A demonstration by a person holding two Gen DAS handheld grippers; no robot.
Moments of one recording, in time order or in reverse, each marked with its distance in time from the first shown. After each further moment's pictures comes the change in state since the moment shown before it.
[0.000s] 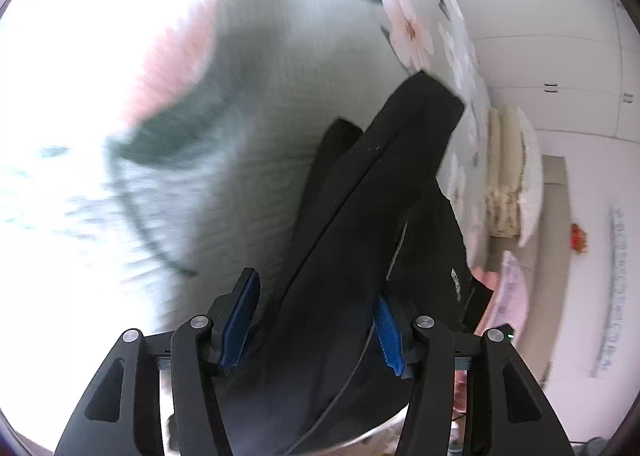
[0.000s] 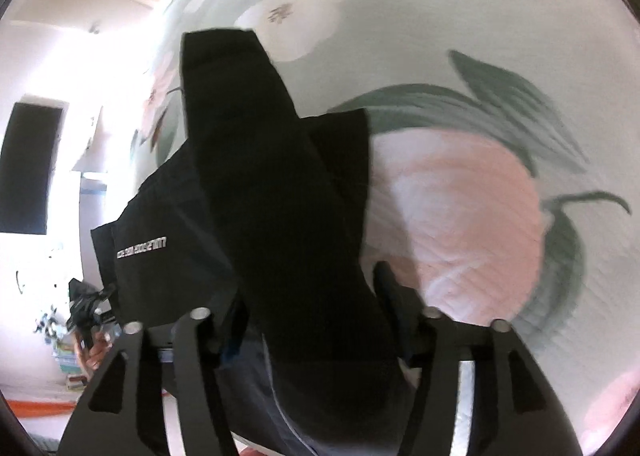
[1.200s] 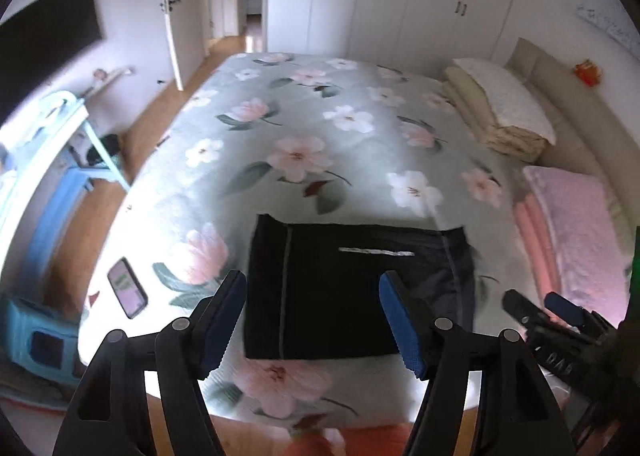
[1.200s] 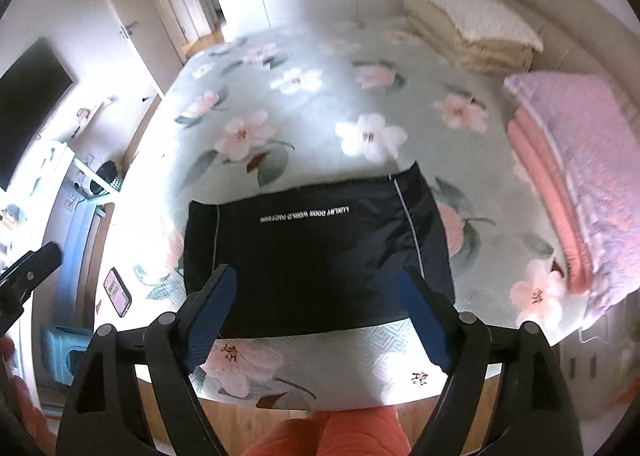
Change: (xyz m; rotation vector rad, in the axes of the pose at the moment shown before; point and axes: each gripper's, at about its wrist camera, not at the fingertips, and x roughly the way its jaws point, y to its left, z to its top) left arm -0.248 -0.306 -0.244 0.671 -0.424 0.440; right arm -0.223 0.346 -0.234 -0.244 -0.428 -0.367
